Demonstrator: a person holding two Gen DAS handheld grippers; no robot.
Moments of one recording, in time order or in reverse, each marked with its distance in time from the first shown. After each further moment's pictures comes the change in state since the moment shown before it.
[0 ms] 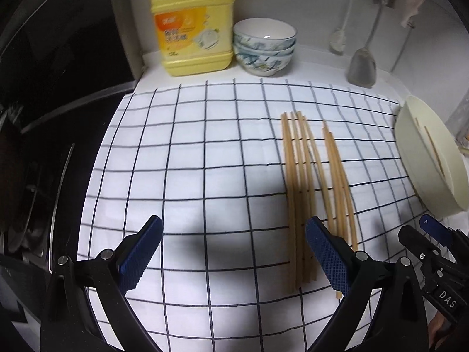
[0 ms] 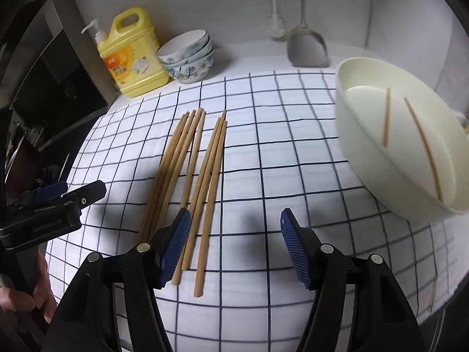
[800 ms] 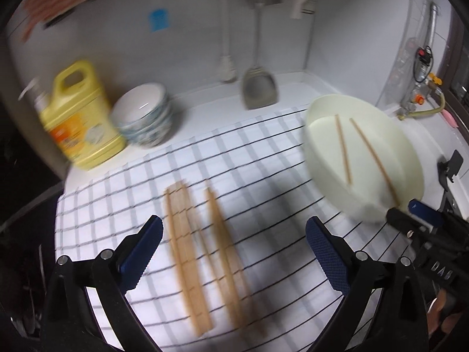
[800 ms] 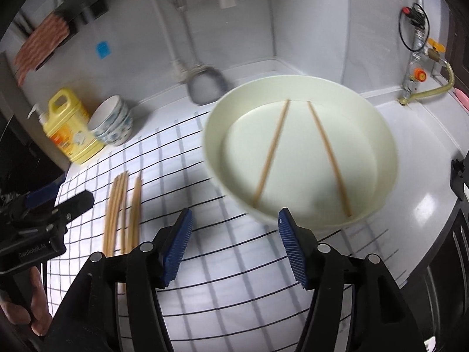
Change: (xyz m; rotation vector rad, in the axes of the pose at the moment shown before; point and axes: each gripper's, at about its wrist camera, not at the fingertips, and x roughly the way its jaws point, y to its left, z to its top) left arm -0.045 -0.132 0.057 0.315 -0.102 -0.170; right arm -0.076 -0.096 0.022 0.243 -0.102 -0.167
